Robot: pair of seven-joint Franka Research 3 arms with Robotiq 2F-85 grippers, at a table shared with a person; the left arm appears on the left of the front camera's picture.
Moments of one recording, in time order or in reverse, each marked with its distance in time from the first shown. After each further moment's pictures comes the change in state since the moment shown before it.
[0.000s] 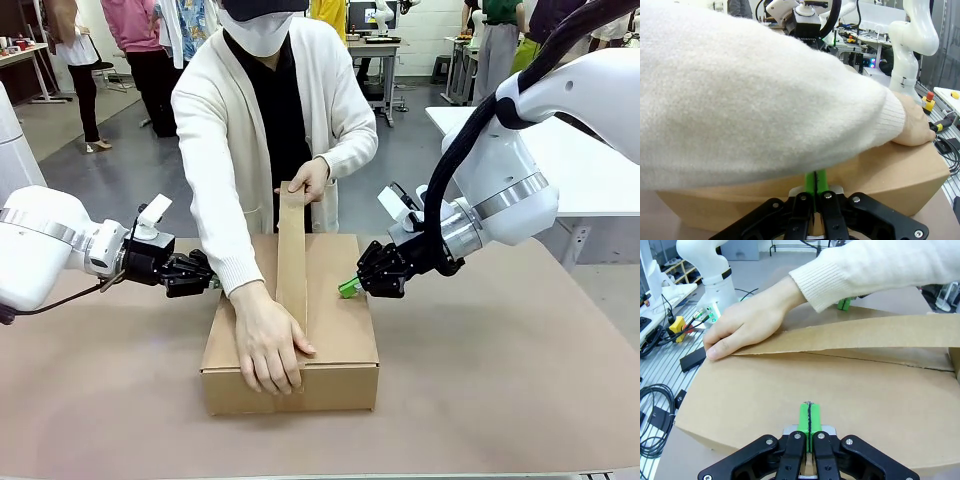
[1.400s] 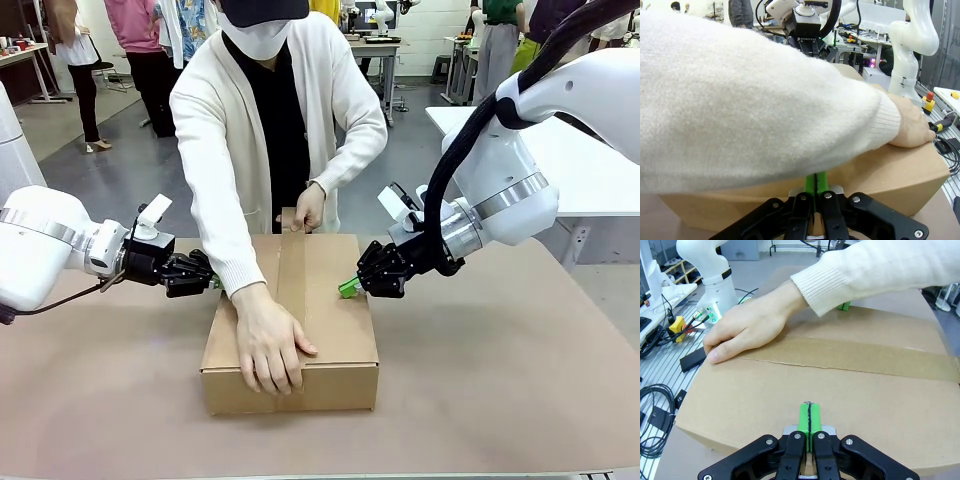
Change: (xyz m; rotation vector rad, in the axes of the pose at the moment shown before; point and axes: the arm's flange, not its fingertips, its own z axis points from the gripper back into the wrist) left arm 0.000 0.000 0.000 0.000 0.000 0.000; right arm 0.000 0.000 0.000 0.000 0.000 0.000
